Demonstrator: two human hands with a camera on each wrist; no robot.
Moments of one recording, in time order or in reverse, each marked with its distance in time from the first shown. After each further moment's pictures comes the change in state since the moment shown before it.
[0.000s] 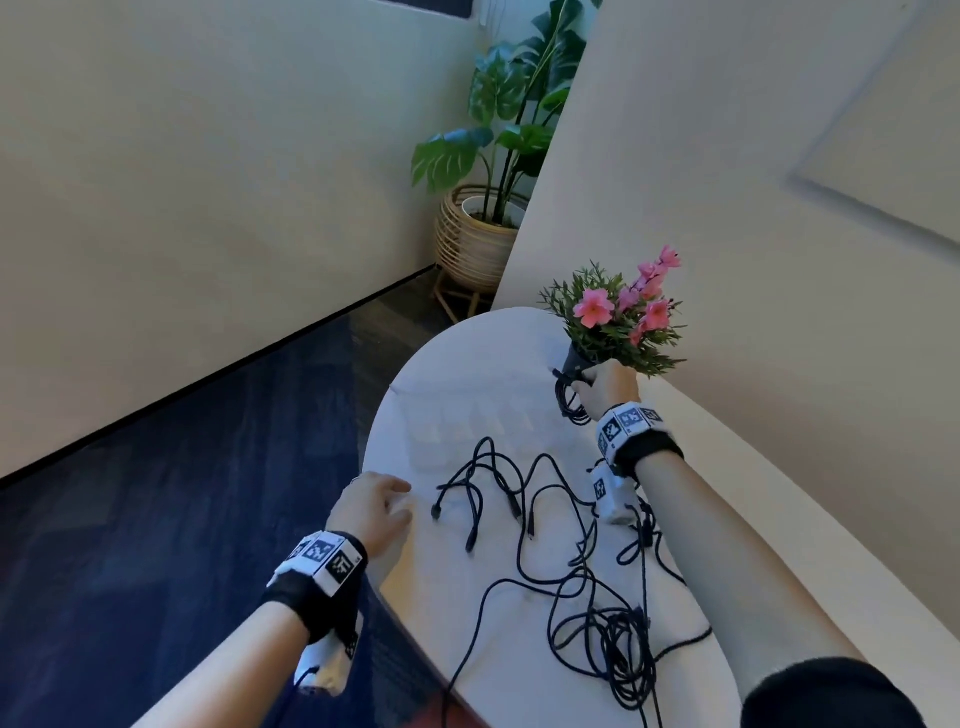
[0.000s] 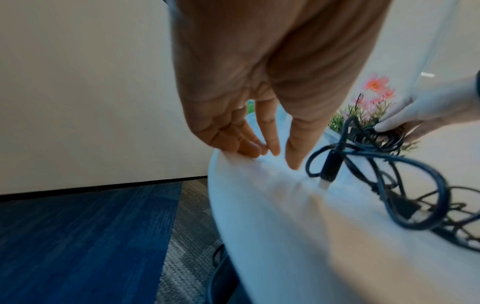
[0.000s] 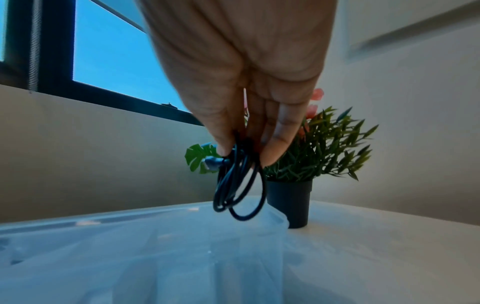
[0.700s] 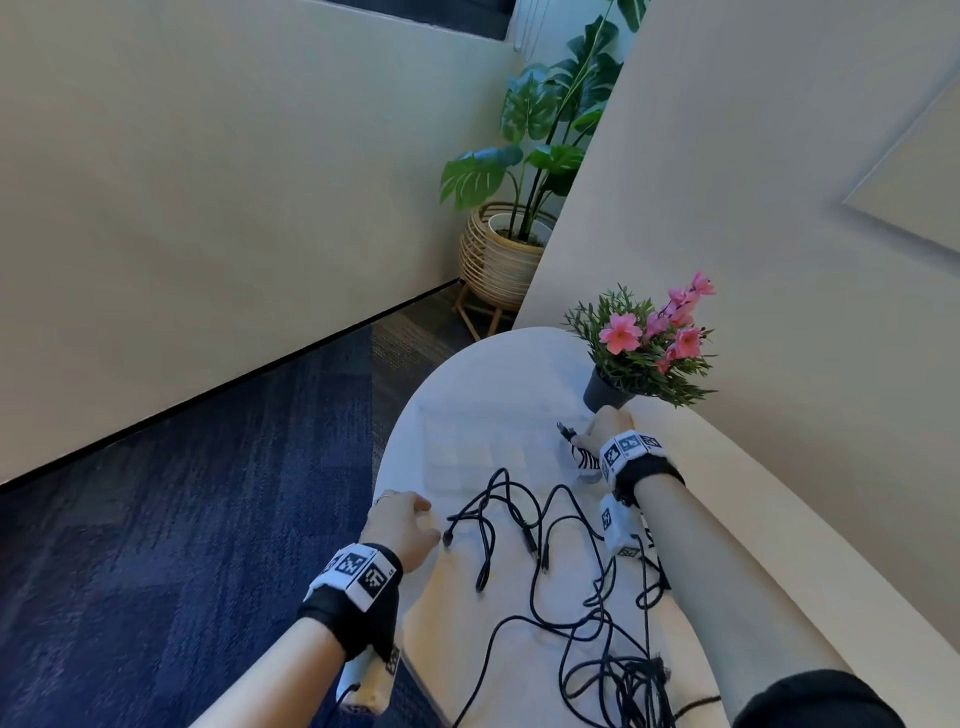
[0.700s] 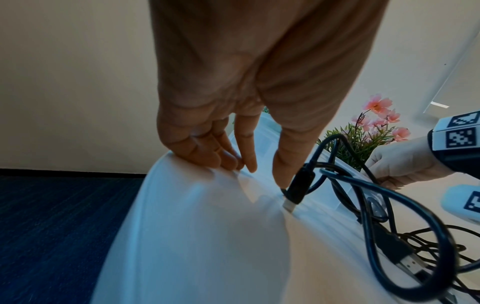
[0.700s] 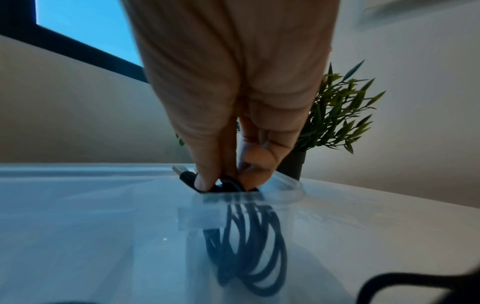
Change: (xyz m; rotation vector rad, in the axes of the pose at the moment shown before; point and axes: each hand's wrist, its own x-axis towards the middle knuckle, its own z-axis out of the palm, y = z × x) left_hand 0.019 0.014 0.021 -0.009 -0.019 -0.127; right_hand 0.030 0.003 0.041 -0.330 -0.287 0.052
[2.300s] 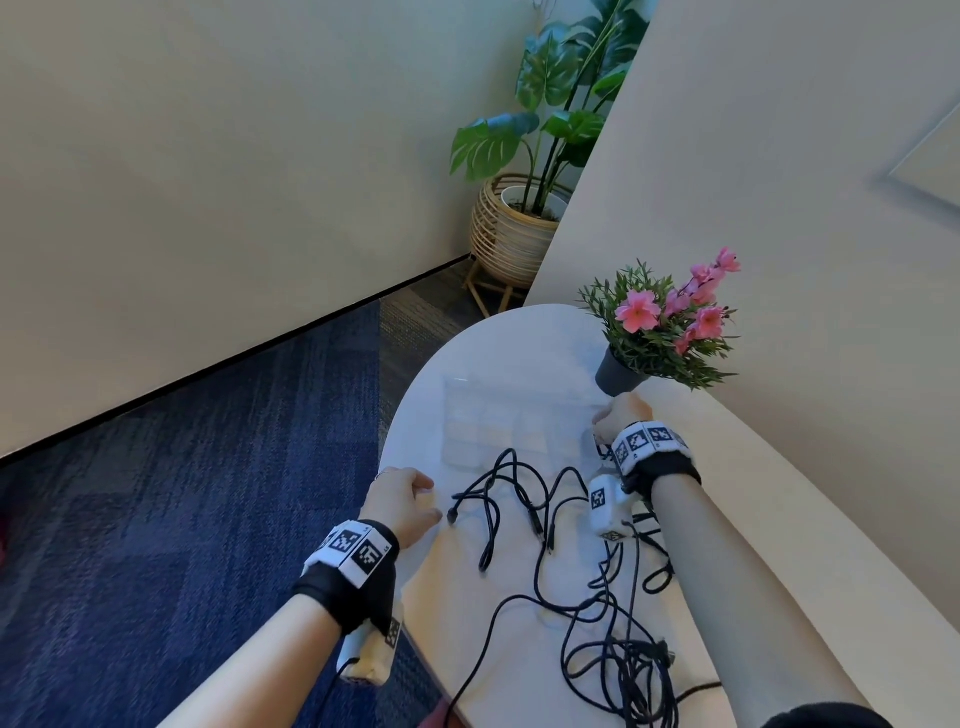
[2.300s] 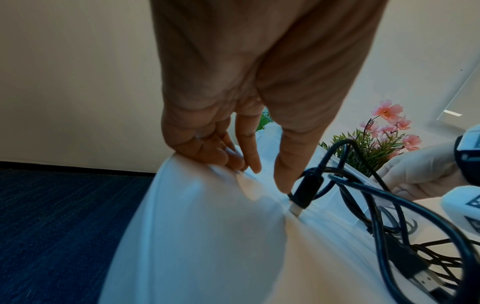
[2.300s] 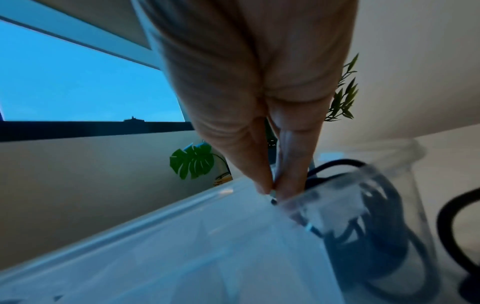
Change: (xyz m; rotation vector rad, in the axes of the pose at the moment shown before) left_hand 0.003 -0.001 -0.003 -0.044 0.029 0.009; right_hand -0.002 0.014 0.005 0.286 0.002 0.065
